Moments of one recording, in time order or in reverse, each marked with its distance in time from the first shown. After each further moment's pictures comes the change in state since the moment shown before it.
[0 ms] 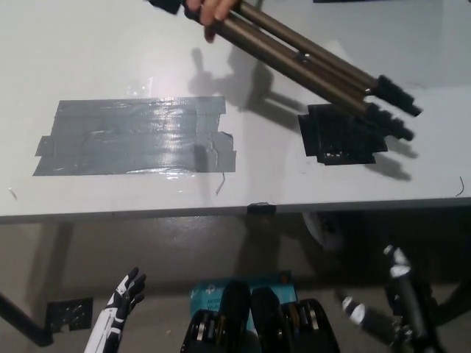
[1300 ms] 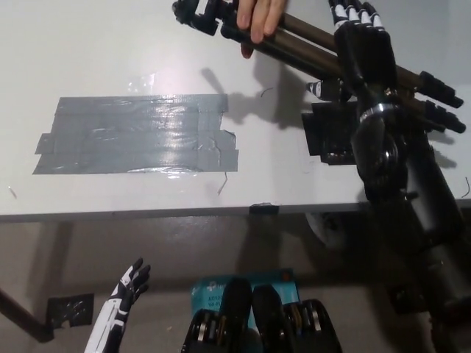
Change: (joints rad) left_arm -0.038 0.000 -0.004 0.005 0.000 -0.018 -0.010; right_arm -0.970 -0.026 0.067 0.601 -0.502 0.398 0.114
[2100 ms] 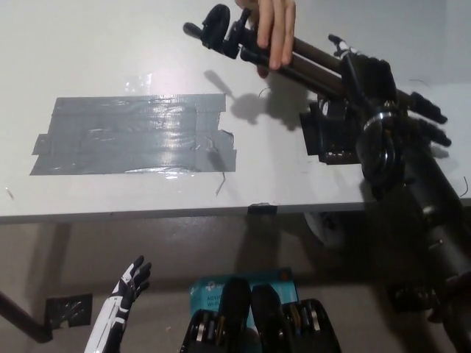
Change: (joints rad) left_arm -0.004 -0.001 0.000 0.004 0.000 0.002 0.000; right_arm -0.034 -0.034 0.043 0.301 0.082 -0.070 -0.096
